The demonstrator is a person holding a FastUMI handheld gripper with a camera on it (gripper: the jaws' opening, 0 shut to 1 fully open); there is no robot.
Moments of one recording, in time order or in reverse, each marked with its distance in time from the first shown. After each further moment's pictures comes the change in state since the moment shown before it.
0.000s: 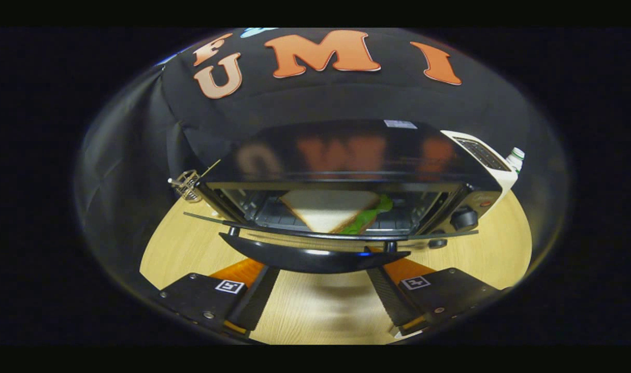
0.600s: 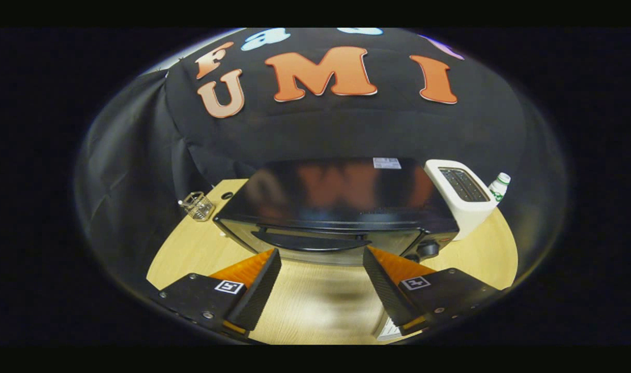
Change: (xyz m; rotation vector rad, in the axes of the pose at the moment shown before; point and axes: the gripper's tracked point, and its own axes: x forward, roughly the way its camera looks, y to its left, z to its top) arm -0.058 -0.009 0.062 -0.012 -0.112 0.023
